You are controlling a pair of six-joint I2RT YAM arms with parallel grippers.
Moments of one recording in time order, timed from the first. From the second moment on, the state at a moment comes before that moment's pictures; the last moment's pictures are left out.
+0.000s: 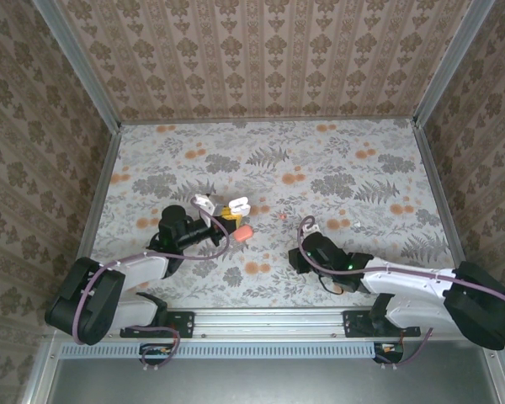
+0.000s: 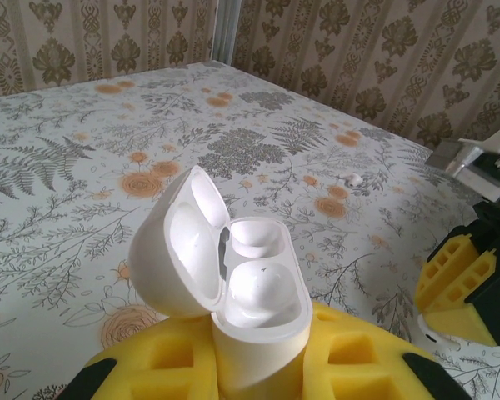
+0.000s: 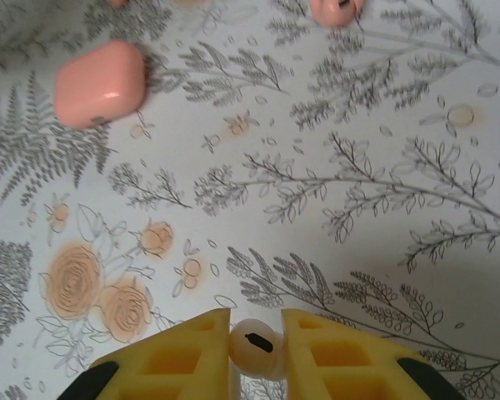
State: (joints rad) left arm -0.48 1.25 0.28 0.78 0.65 -0.09; right arm 0.89 1.14 0.37 -0.03 0.16 0.66
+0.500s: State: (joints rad) left arm -0.48 1.24 0.28 0.76 0.62 -0.08; right arm 0.89 1.21 0.42 -0.15 0.13 0.69
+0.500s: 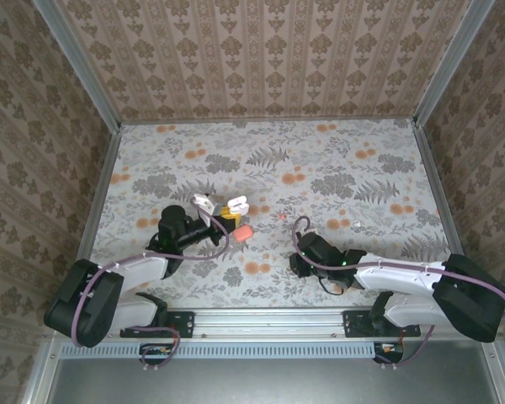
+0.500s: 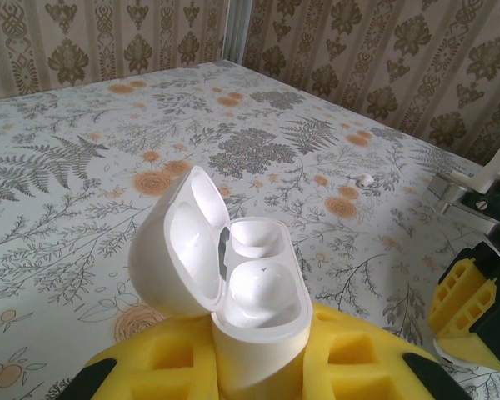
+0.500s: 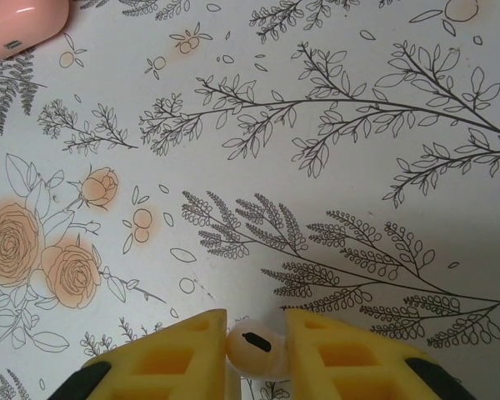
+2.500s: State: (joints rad) left arm -0.48 1.06 0.28 0.55 0.57 0.00; right arm 0.70 1.82 1.11 -0.96 -0.20 0.44
